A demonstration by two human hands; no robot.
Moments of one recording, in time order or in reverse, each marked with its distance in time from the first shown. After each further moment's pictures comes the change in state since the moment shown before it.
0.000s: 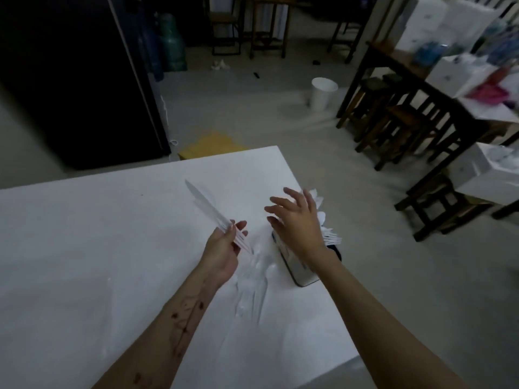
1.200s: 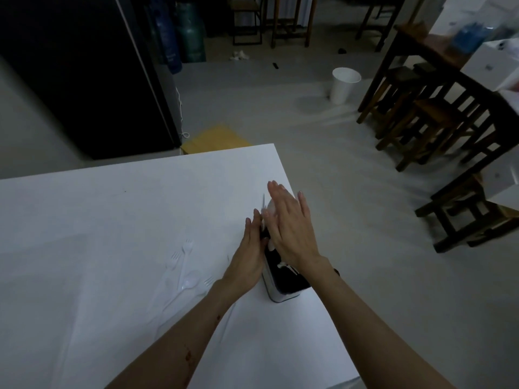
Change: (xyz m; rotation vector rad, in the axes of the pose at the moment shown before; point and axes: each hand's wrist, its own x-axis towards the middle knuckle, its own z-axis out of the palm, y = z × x) left_hand 0.038 -0.091 0.082 1.024 -0.224 0.356; right_hand 0.006 0.067 -0.004 0.288 -0.082 0.030
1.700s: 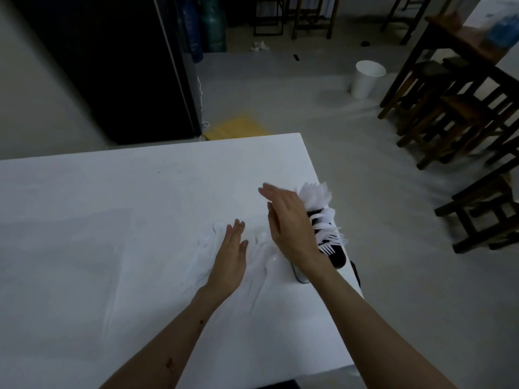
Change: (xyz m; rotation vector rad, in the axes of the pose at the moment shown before) left_hand -0.064 -0.066 -0.064 0.393 0.258 -0.097; right_hand -0.016 -0.067 0.029 0.151 0.184 -0.221
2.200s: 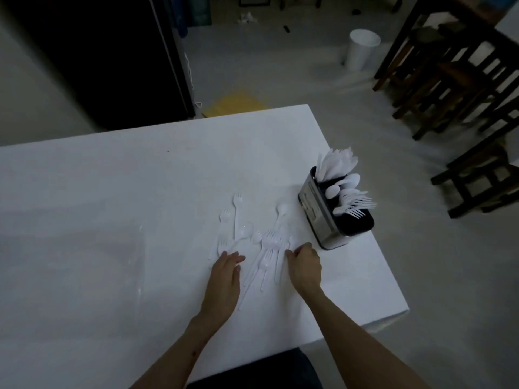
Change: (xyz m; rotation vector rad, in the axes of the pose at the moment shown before) left_hand -0.088 -0.106 -0.028 0.051 -0.026 0.023; right_hand -0.134 -0.040 0.085 0.007 -0.313 1.267
